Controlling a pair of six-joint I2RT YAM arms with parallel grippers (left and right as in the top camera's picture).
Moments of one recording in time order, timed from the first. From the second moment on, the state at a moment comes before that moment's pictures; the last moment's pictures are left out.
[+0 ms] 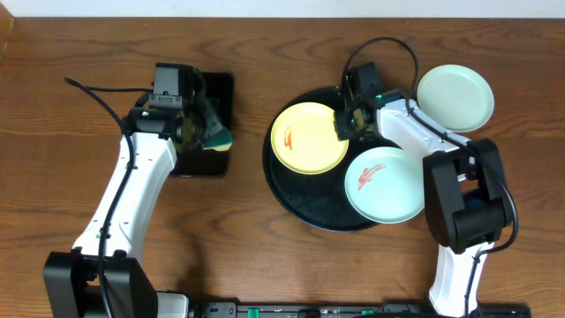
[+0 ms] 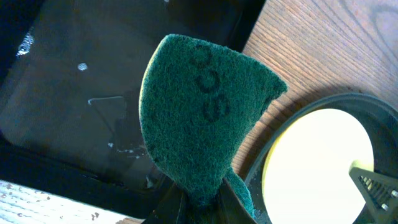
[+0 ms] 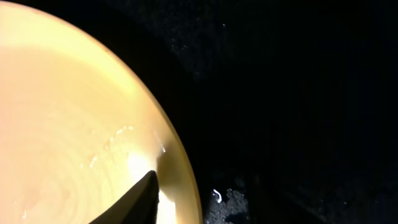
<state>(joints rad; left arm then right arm) -0.09 1.55 1.21 -0.74 0.08 -0.59 0.34 2.10 1.42 -0.54 -0.07 0.16</state>
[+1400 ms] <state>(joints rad) -0.54 1.95 1.21 -0.25 0.10 -0.84 0.35 2.11 1.45 -0.58 -0.08 0.35</state>
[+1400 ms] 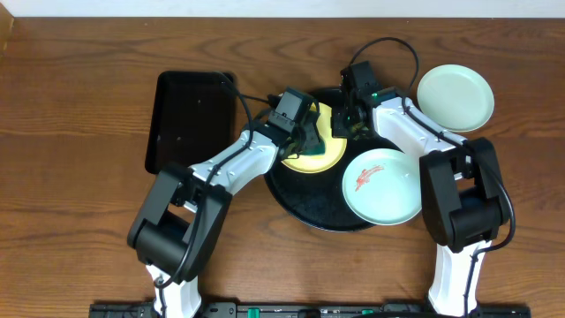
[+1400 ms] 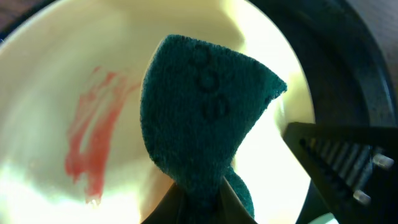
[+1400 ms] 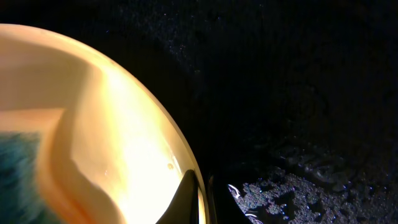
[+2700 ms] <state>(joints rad) -0.43 1.86 1.23 -0.30 -0.26 -0.66 0.35 2.11 1.45 -0.61 -0.11 0.38</state>
